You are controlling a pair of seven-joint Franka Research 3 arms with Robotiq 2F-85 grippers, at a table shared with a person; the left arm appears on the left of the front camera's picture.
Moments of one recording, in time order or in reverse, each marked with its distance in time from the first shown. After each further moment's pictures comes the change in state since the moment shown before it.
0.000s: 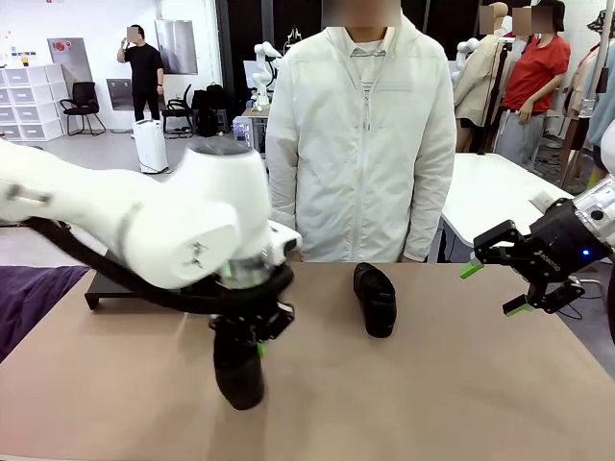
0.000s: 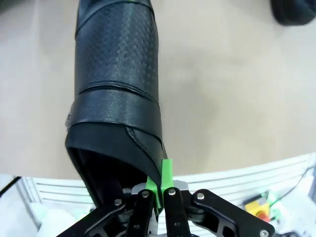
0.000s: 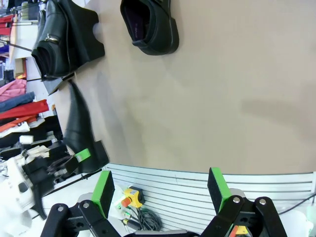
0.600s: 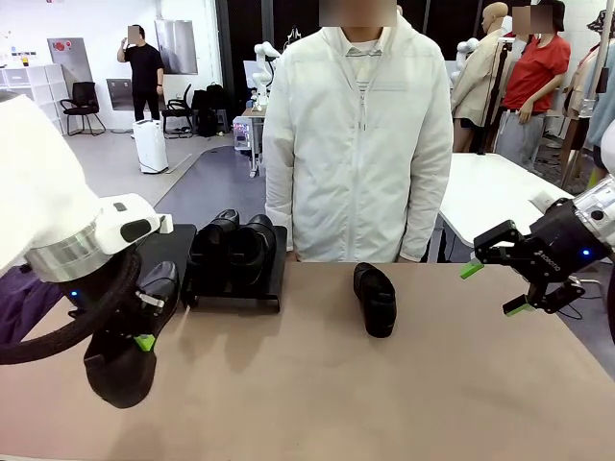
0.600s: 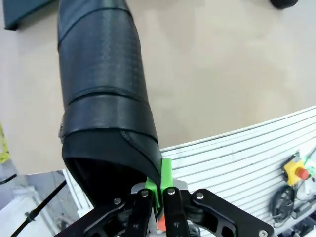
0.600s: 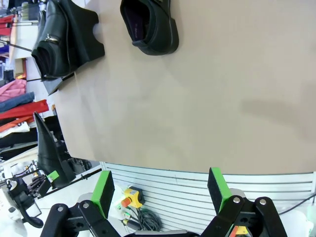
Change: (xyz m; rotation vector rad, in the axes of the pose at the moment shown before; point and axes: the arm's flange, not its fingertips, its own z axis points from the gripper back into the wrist) left arm -0.059 0.152 0.073 -0.047 -0.103 -0.163; right arm 0.000 0.000 0.000 0.000 0.000 0.000
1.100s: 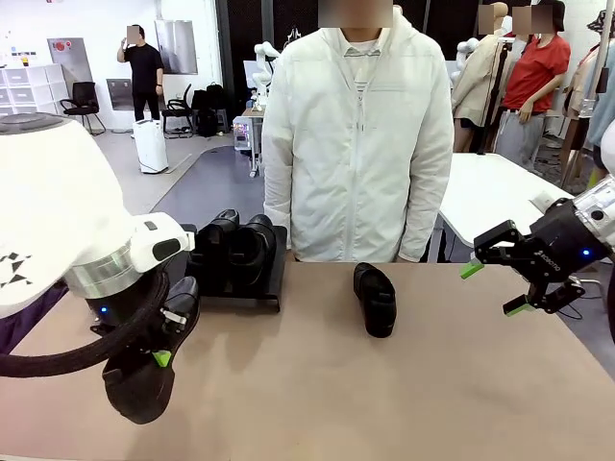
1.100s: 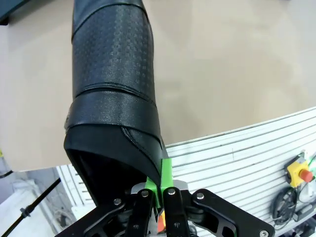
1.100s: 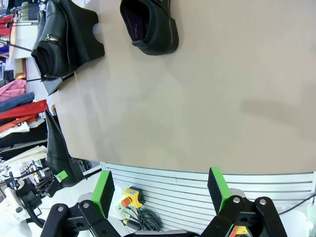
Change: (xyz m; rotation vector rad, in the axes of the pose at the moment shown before) left arm -0.002 -0.025 -0.023 0.027 0.036 0.007; right arm 0.000 0.000 0.000 0.000 0.000 0.000
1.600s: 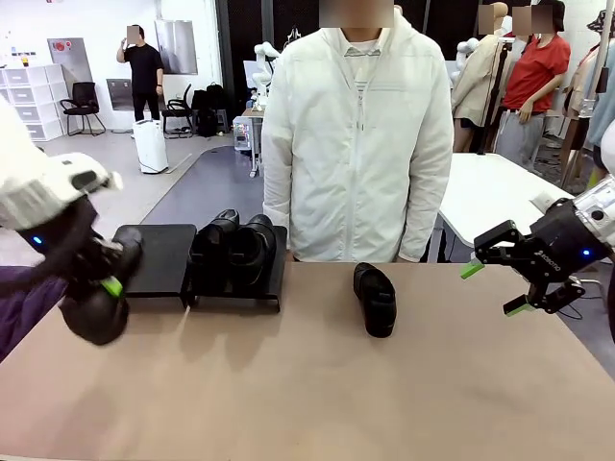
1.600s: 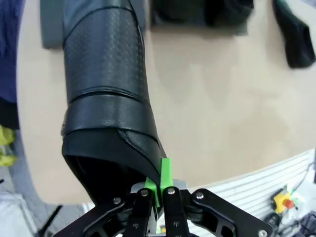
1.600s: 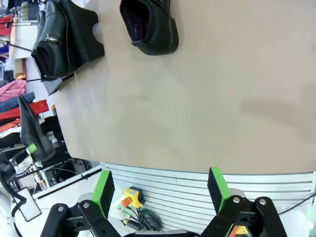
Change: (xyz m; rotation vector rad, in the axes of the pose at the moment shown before) left arm 0.088 0.151 0.036 -0.101 -0.123 0.125; right arm 0.000 0.000 0.000 0.000 -0.001 0.000
